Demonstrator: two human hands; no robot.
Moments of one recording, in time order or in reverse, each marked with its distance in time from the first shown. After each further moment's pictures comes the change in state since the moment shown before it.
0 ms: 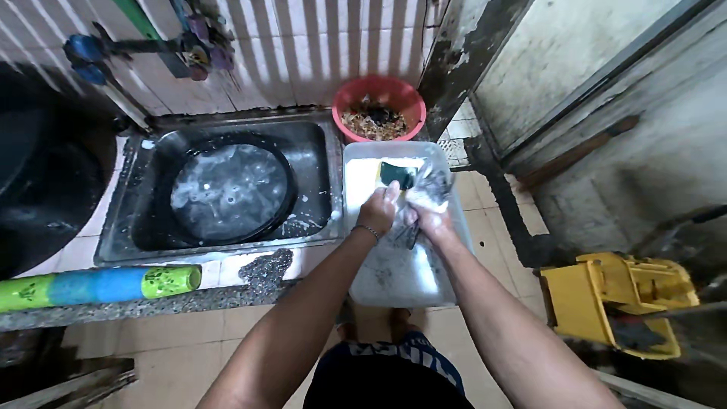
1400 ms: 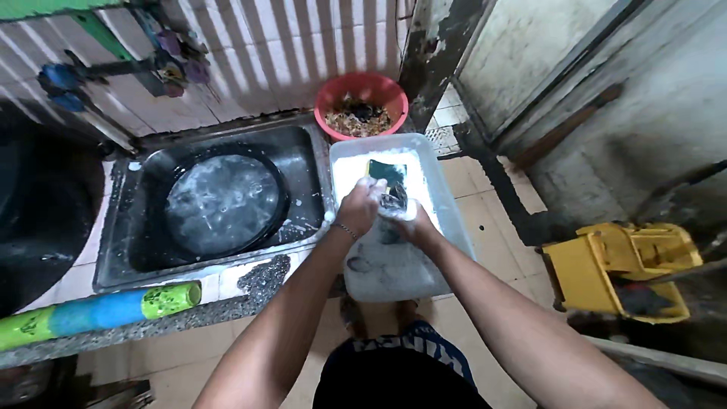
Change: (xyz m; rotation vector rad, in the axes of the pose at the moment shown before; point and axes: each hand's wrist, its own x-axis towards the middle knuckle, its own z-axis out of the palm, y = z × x) left_hand -0.015 0.013 -0.029 0.112 -0.054 0.132; right_hand -0.021 -0.004 0.014 -0.466 -0.112 0.046
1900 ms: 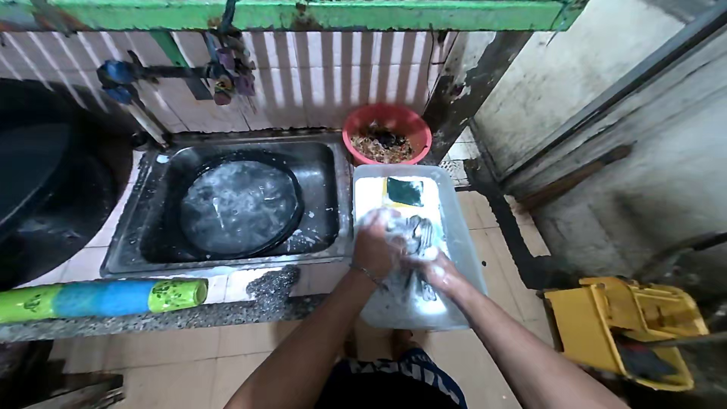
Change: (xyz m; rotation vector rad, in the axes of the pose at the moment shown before) left_hand -0.032 -0.010 0.017 -0.005 0.359 0.142; right_hand -0.037 -0.007 -0.010 0.053 -0.128 0.256
